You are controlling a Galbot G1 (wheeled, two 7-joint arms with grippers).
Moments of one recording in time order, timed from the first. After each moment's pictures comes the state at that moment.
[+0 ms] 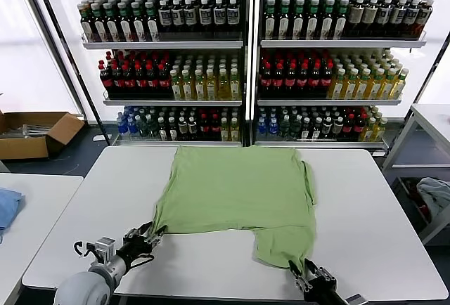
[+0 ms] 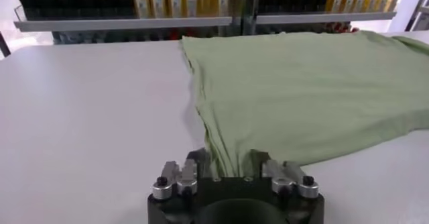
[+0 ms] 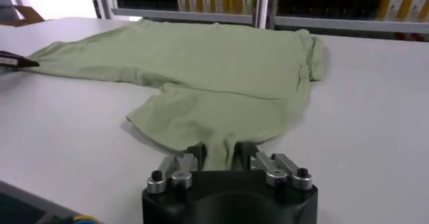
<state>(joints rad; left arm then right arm) 1.38 -1.10 -0.52 -1.89 -0.42 0.55 0.15 -1.75 1.30 0.62 2.12 0.16 -0.36 -0.28</state>
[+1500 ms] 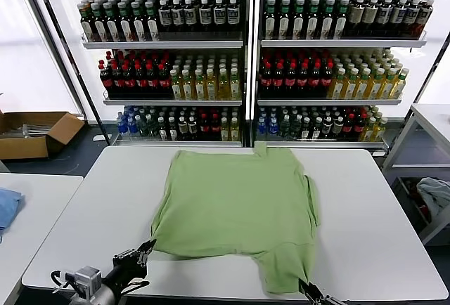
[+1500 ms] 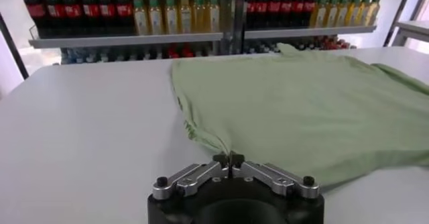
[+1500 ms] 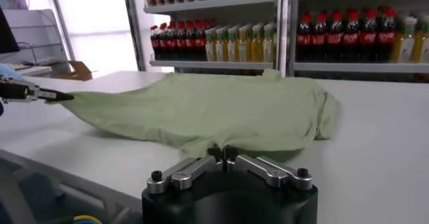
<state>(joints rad) 1.71 -1.20 -0.67 -2.26 -0.35 0.56 0.17 -2.10 1.31 0.73 2.28 0.30 0.04 -0.39</state>
